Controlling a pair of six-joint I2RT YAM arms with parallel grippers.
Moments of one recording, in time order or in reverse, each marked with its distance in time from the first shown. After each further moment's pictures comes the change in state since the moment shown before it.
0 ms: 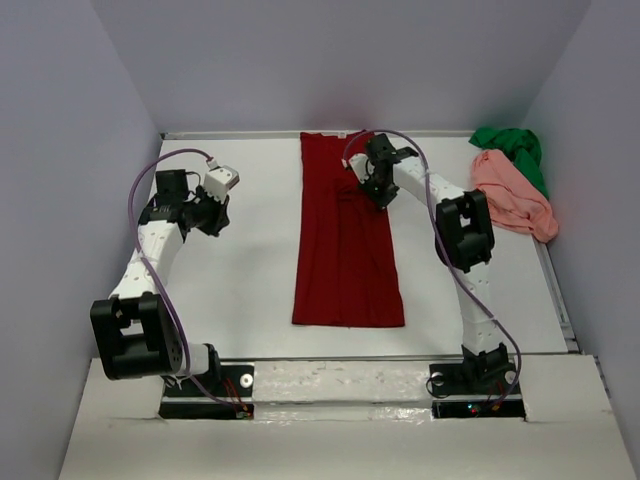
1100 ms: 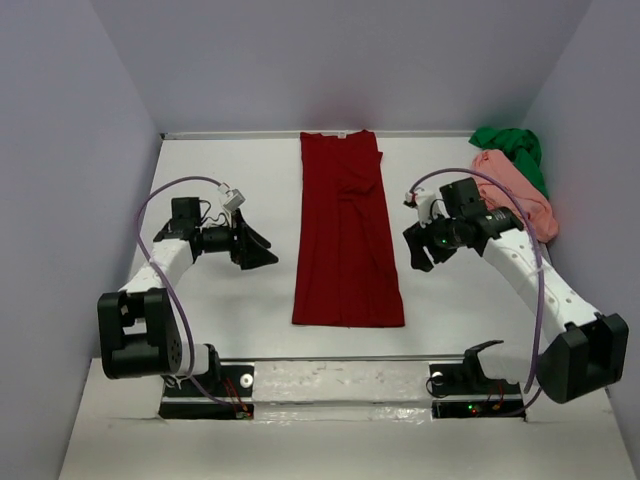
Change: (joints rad) left arm -0.024 -0.006 -0.232 0.134 0.792 -0.200; right arm -0.049 -1.080 -0.939 -0.033 -0.230 0.125
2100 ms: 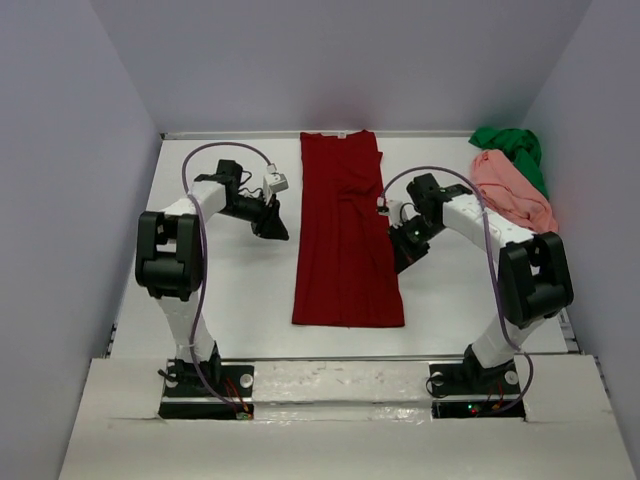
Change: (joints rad) left arm -0.183 0.484 0.486 -0.367 -0.256 0.442; right arm -0.030 0.377 0.101 -0.064 -0.269 0.006
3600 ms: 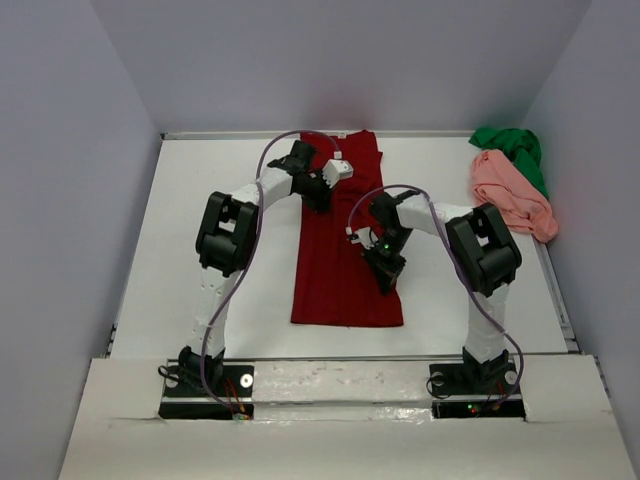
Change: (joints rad) left arm -0.308 0.459 0.530 0.238 -0.513 -0.254; right arm 0.178 0.349 0.124 -0.076 0.092 -0.041
